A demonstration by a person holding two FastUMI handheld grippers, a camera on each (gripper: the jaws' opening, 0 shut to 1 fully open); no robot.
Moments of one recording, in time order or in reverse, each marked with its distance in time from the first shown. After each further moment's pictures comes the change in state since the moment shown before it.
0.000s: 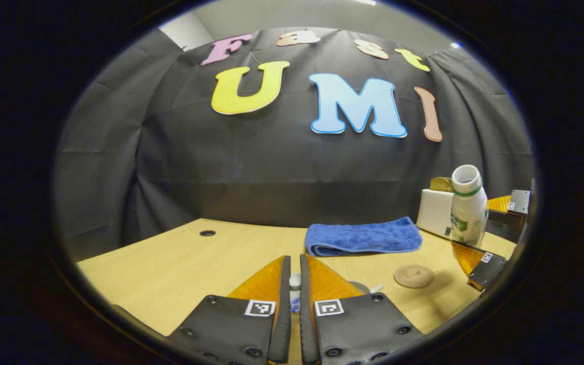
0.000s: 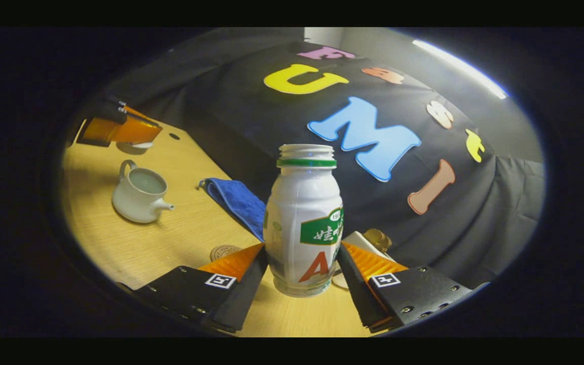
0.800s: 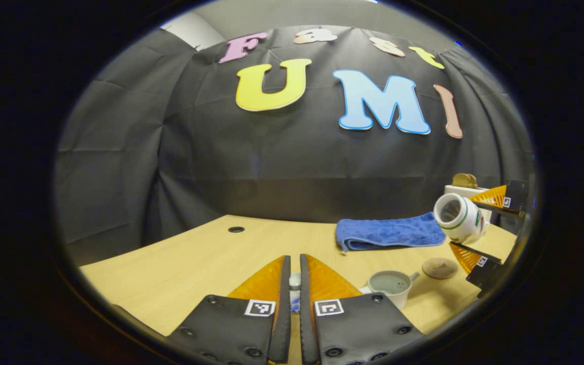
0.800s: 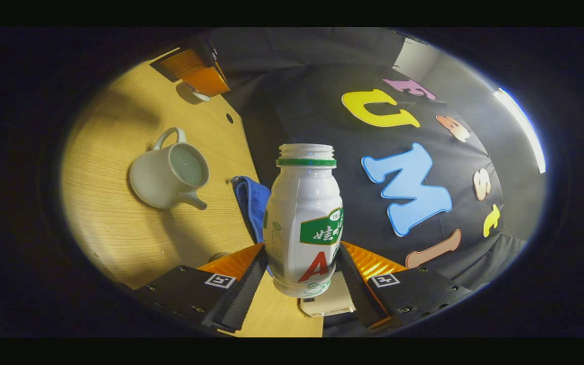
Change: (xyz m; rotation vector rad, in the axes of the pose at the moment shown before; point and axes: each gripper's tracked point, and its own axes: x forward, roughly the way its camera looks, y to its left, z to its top) left arm -0.010 0.061 -0.014 0.008 0.034 0.117; right arm 0.021 0.041 0.040 -0.413 -0.126 0.062
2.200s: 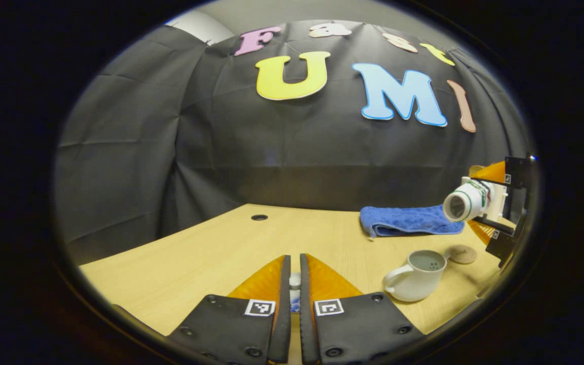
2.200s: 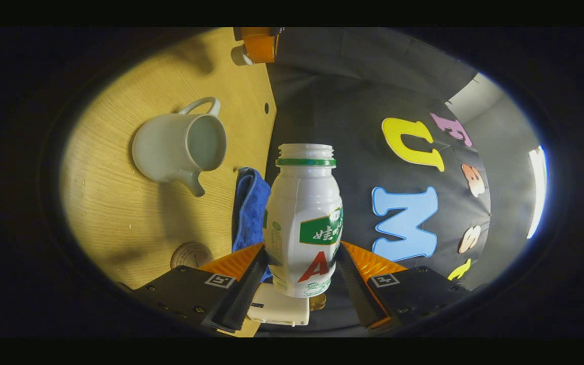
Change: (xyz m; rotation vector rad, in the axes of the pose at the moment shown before) left arm -0.004 0.044 -0.026 -0.006 0.041 0.066; right arm 0.005 -0.005 0.001 -0.362 -0.053 0.005
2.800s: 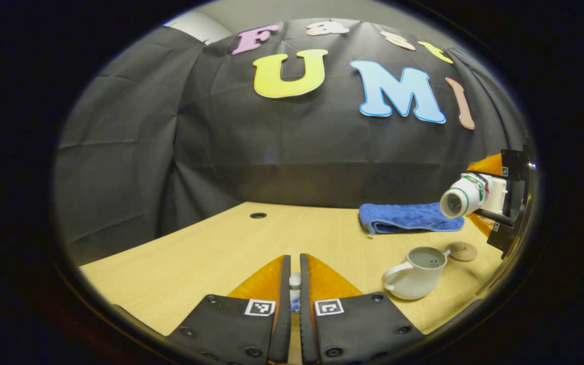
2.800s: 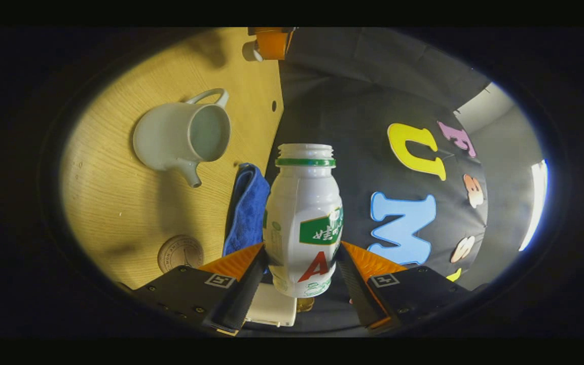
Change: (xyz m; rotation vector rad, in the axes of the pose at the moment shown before) left arm 0.001 -0.002 -0.005 0.010 0.011 -0.004; right arm 0.002 -0.001 -0.005 -0.076 -0.013 0.000
